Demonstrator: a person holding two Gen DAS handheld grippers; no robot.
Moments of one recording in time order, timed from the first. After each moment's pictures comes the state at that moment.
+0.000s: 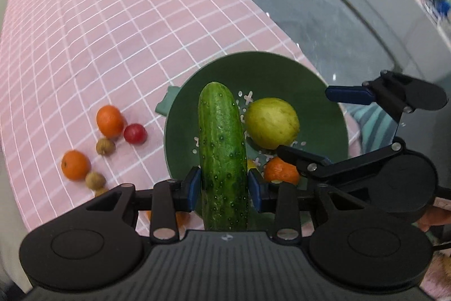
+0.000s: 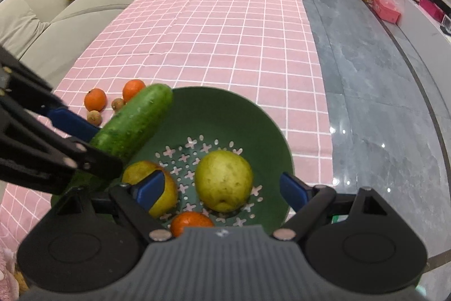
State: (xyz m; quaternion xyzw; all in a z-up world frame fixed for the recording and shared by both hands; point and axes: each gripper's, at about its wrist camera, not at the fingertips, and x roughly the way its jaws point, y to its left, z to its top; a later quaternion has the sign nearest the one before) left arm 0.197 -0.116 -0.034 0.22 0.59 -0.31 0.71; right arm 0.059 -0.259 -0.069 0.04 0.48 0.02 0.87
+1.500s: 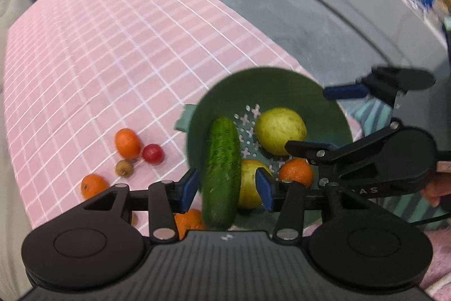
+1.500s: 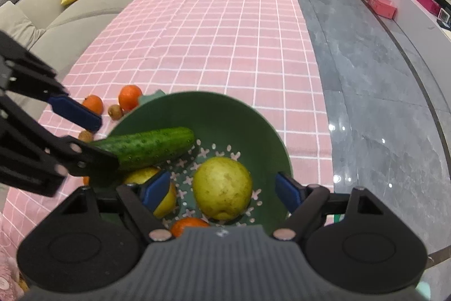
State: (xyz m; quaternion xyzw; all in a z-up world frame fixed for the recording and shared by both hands) left arm 0.188 -0.081 -0.010 0.22 0.53 -0.33 0.75; right arm 0.060 -0.255 -0.061 0.04 0.47 0.02 0.88
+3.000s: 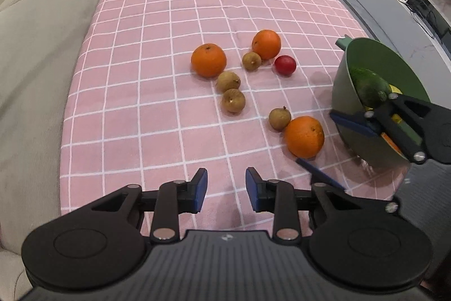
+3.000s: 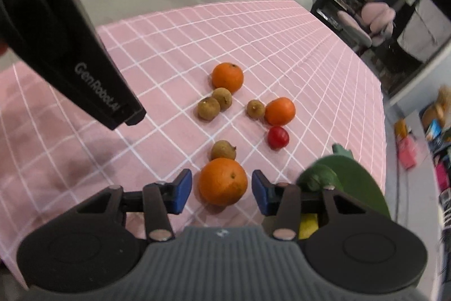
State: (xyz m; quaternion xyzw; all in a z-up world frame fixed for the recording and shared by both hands) left arm 0.153 0.100 -0.077 0.05 0.54 -0.17 0.82; right arm 0.035 -0.028 -0.117 -0.32 0.40 0.13 0.85
